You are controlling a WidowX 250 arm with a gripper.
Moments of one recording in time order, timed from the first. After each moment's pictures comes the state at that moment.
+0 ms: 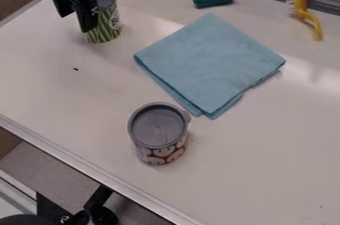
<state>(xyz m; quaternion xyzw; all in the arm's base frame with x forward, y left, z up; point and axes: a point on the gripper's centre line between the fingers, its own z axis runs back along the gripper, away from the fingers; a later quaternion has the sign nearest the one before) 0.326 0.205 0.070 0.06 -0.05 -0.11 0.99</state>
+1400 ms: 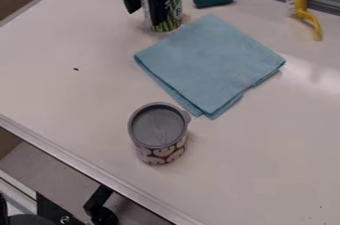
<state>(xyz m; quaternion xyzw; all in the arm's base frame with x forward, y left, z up) 0.396 0.124 0.058 0.03 -0.07 -0.10 0.99</state>
